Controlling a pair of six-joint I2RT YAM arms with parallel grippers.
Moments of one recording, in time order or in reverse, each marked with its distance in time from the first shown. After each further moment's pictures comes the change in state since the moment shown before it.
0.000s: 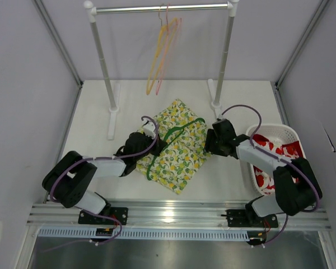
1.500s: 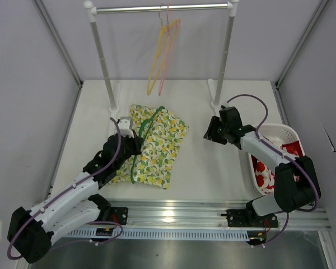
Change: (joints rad) left arm -0.008 -0.640 0.036 -0.676 -0.370 -0.093; right arm -0.115 0.079 0.129 0.017 -0.157 0.001
